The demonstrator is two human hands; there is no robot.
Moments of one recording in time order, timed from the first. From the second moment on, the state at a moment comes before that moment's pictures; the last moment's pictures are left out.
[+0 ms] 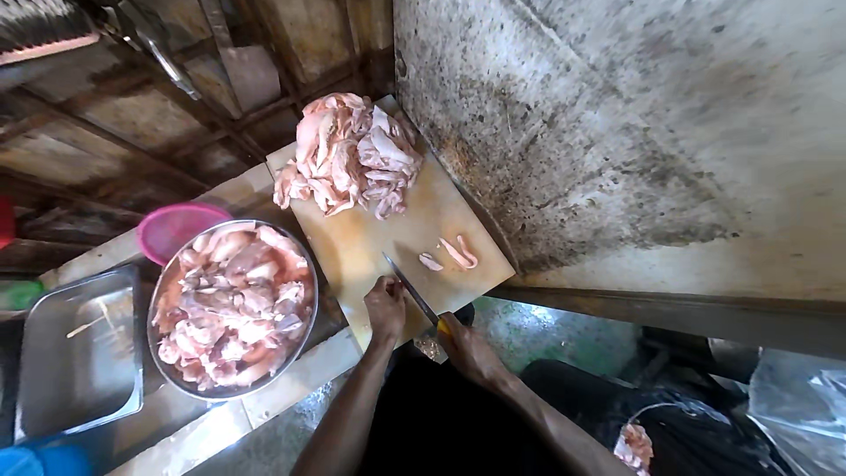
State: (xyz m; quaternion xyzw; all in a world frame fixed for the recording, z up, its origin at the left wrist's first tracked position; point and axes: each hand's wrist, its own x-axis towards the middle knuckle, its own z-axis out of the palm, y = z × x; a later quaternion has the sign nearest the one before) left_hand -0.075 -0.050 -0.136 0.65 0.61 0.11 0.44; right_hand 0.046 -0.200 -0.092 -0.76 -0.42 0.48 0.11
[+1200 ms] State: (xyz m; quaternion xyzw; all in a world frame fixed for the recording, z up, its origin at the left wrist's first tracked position) left_hand -0.138 -0.033 -0.115 0.75 0.58 0.11 0.30; right_hand 0.087 -0.233 -0.109 -0.76 -0.43 0.47 0.15
